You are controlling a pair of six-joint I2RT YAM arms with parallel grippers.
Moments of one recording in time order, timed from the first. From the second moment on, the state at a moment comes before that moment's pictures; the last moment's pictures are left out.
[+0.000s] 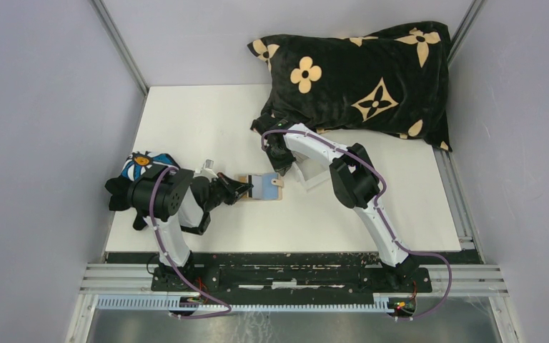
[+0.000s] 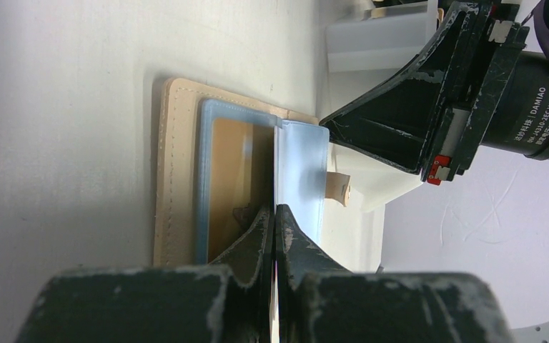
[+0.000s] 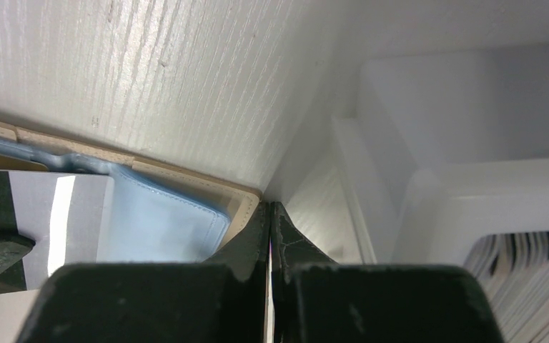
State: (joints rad) left arm -0.22 1.89 0.23 1.30 0.45 -1.09; right arm 0.74 2.42 2.10 -1.02 0.10 0.30
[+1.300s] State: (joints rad) left arm -0.22 1.98 0.18 1.47 0.52 -1.17; right arm 0.74 2.42 2.10 -1.02 0.09 0.31
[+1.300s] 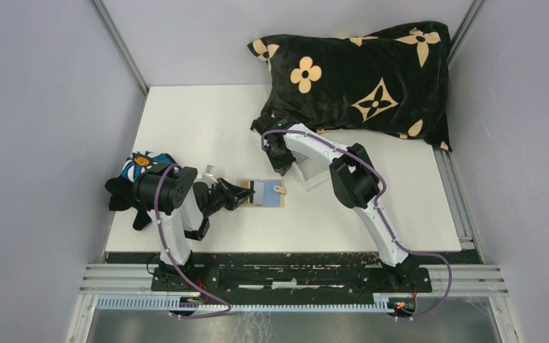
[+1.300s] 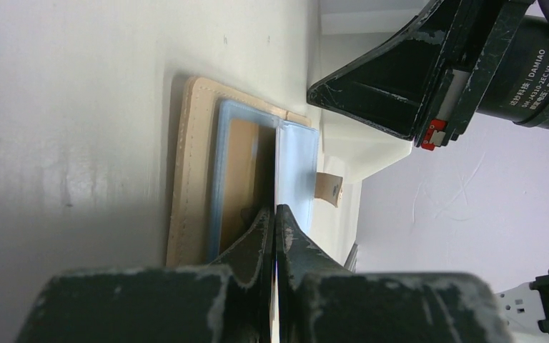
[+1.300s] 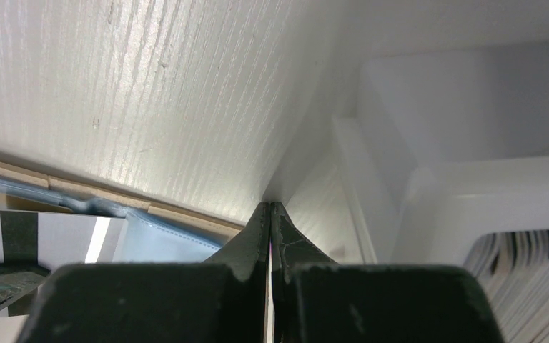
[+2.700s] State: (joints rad) left arm -0.30 1.84 0.21 1.24 0.42 -1.11; right arm 0.78 2.23 1.93 -1.01 0.24 0.32
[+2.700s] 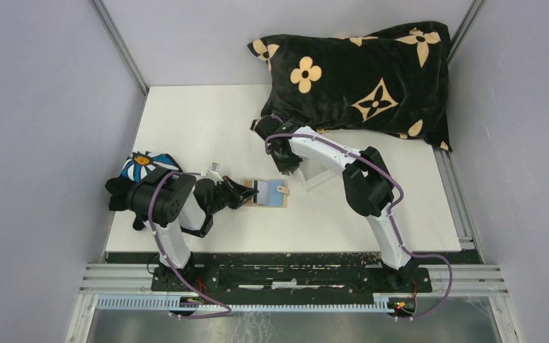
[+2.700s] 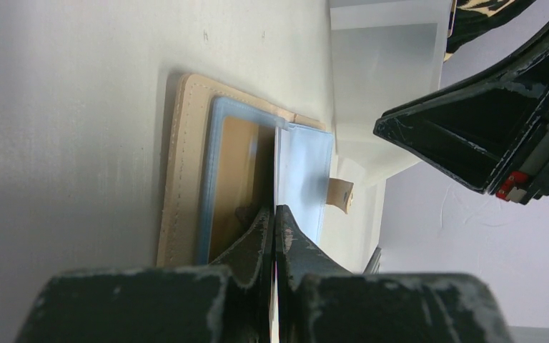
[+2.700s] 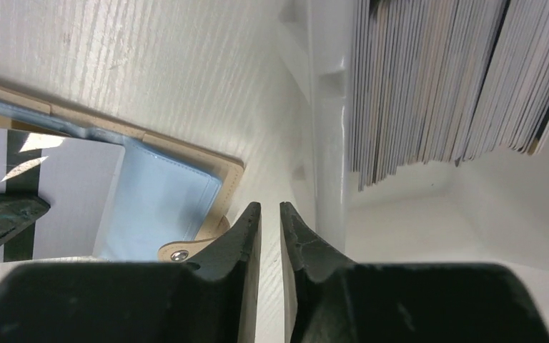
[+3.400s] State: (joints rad) left arm -0.30 1.84 0.22 1.24 0.43 -1.11; right arm 0.81 2.21 1.75 -0.94 0.17 0.39
